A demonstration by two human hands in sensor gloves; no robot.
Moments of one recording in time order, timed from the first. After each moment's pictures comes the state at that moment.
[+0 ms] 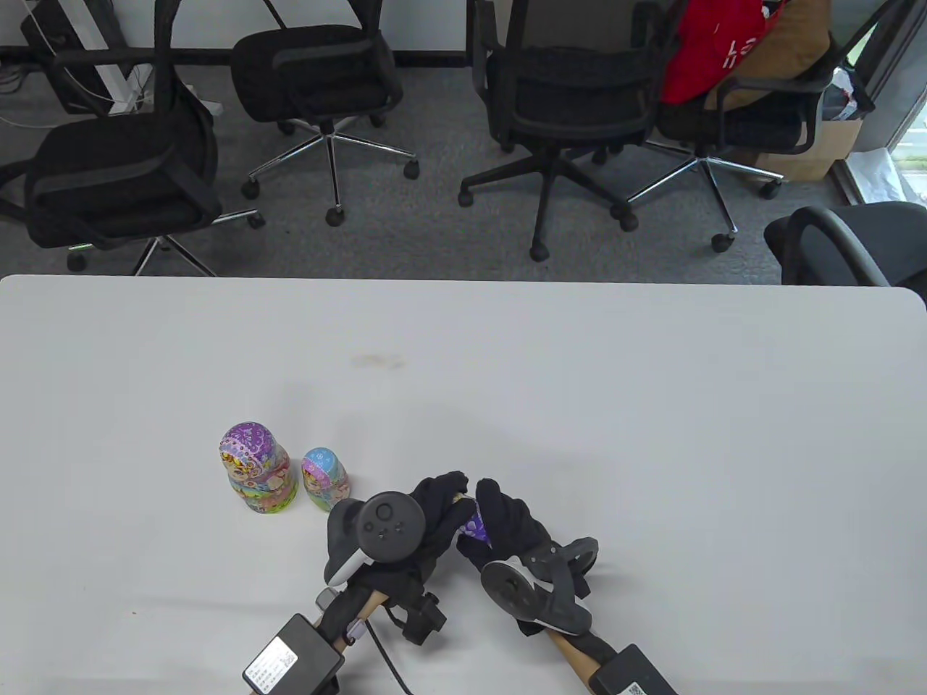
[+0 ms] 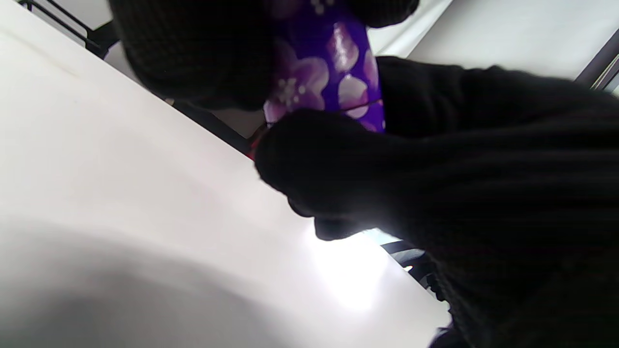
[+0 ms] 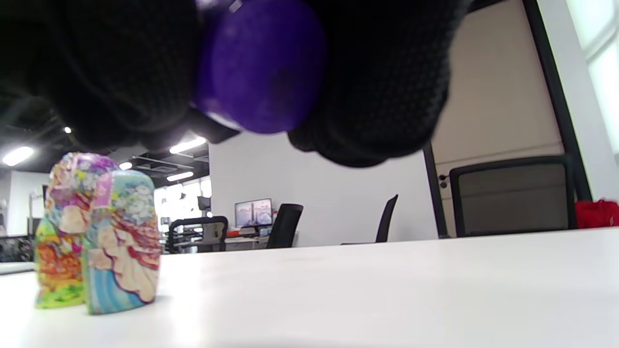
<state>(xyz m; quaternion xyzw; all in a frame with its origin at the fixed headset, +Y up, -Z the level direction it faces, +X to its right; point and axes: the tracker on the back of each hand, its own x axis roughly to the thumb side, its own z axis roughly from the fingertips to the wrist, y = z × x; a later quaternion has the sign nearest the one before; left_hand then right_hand) -0.109 -0.717 -0.262 -0.03 -0.24 0.35 0.90 0.061 -0.736 -0.229 0.19 -0.22 0.95 0.13</state>
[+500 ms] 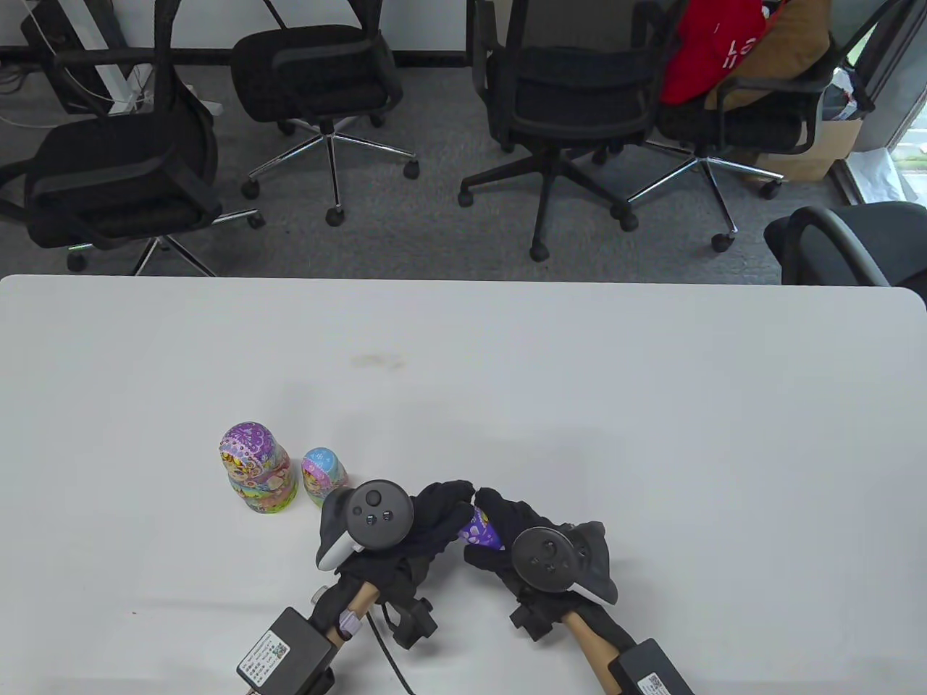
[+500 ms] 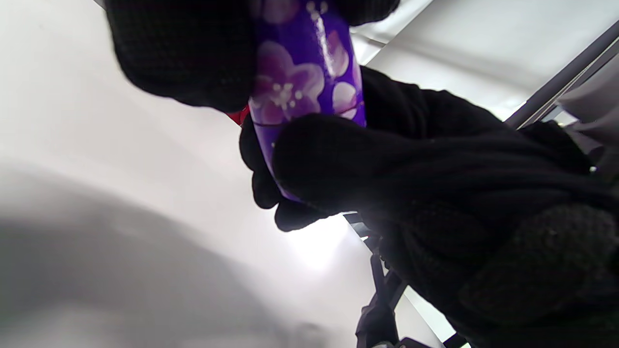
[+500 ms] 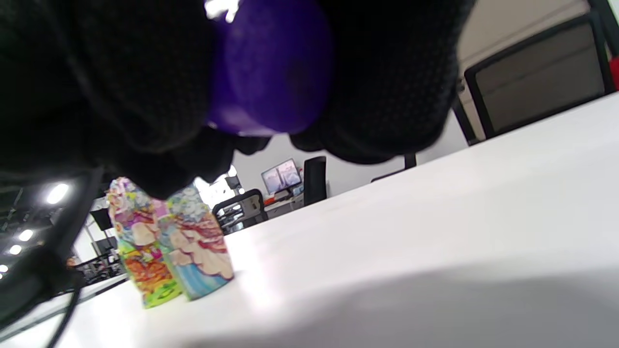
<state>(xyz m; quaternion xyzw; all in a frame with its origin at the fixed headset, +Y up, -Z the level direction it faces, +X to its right) -0.111 -0.725 -0.269 -0.08 -0.28 0.39 0.87 0.081 -0.738 -0.246 0.21 -0.08 0.94 0.26</state>
